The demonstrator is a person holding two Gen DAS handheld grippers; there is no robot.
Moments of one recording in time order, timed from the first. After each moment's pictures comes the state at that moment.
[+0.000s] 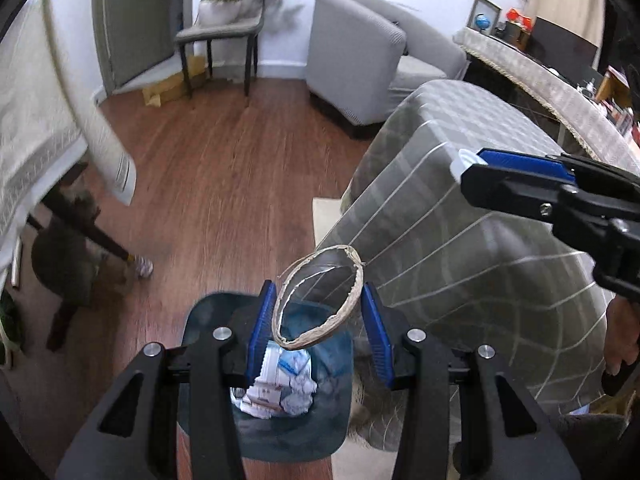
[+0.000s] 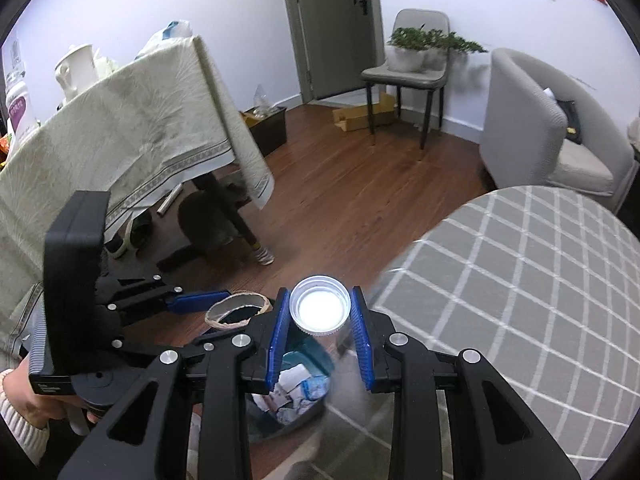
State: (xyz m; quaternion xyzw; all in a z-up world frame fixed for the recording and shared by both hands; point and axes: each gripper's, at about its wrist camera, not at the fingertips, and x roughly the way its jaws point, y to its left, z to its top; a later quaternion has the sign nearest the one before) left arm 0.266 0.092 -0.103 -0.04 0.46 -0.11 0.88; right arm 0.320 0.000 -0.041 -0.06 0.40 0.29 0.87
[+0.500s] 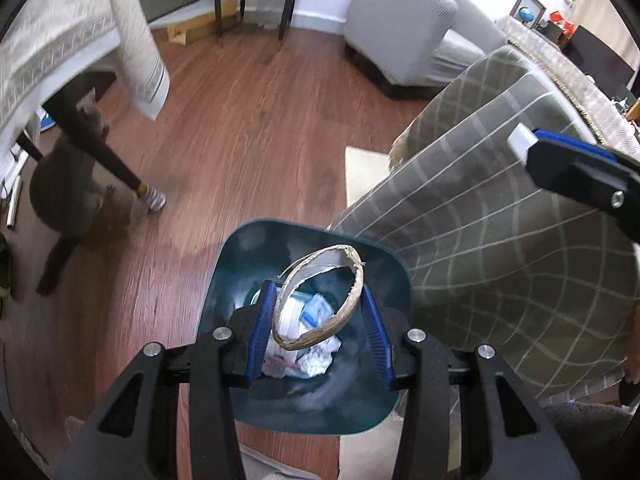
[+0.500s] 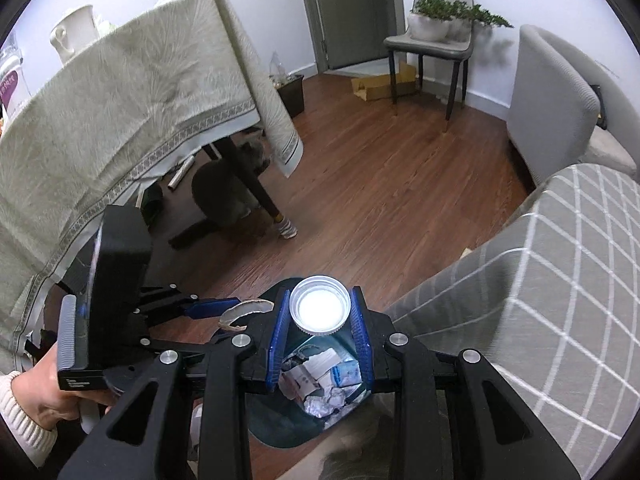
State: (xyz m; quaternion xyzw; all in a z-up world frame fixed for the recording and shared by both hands) left arm 0.261 0.156 -0.167 -0.08 0.53 -0.09 0.84; right arm 0.321 0.062 -0.082 -0.08 0.45 0.30 0.84
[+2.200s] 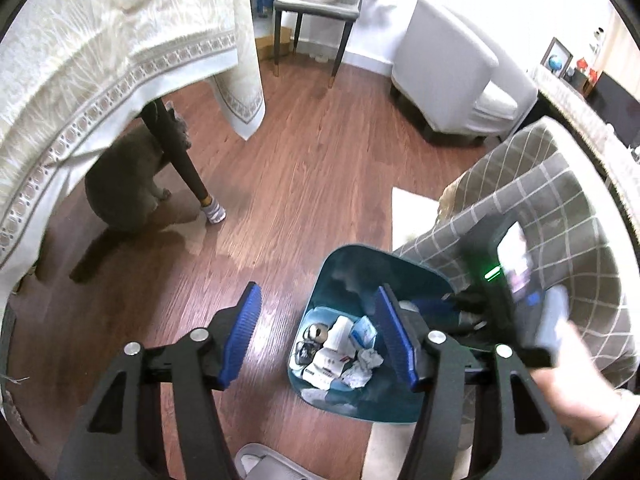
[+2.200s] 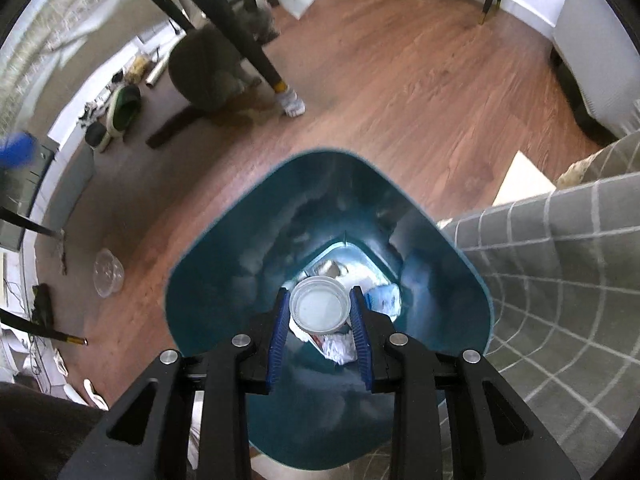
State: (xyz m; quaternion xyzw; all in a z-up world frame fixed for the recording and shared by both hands) left arm 0.227 0.241 -0.124 -0.11 0.47 -0.02 0.87; right arm 0.338 0.148 -0.255 -0.14 0.62 0.27 0.72
